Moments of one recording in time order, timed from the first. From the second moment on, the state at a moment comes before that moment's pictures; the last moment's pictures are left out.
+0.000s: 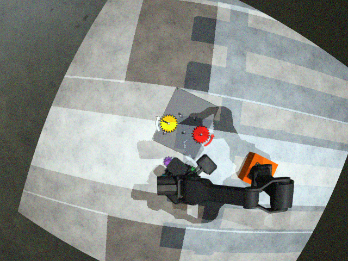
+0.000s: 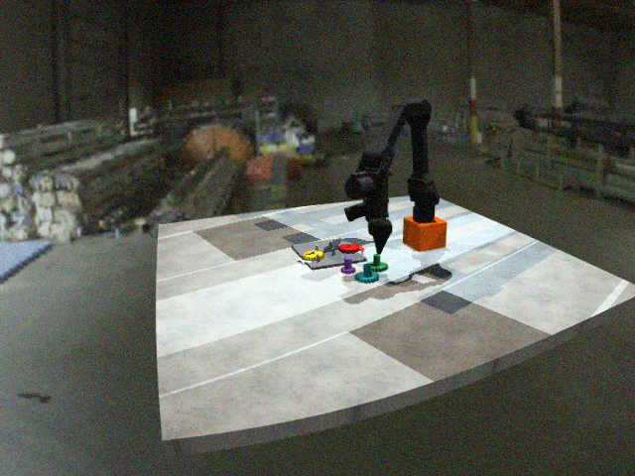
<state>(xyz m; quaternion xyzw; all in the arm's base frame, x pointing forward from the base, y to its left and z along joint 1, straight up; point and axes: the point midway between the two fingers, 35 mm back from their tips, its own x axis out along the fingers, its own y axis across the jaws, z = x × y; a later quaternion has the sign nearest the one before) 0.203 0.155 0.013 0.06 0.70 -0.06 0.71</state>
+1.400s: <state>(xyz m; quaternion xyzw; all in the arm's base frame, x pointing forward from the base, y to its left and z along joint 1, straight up) 0.203 0.155 -0.019 0.06 0.70 -0.06 0.71</state>
